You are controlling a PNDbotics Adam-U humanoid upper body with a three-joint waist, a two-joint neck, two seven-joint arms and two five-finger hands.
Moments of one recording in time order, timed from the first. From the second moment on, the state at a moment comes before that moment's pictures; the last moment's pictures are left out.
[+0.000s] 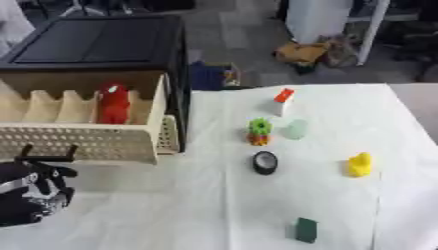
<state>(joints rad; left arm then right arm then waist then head) -0.50 0.88 -0.32 -1.82 -0.47 0.25 -0.66 -0.26 -0.61 -0.26 -1.98 0.01 -0.21 -0.54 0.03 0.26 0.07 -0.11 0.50</state>
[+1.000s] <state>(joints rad) -0.59 0.82 -0.32 -1.81 -0.37 0.28 -0.64 -0.25 -0.61 -0.26 -1.98 0.02 -0.20 -0.54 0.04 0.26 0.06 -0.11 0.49</state>
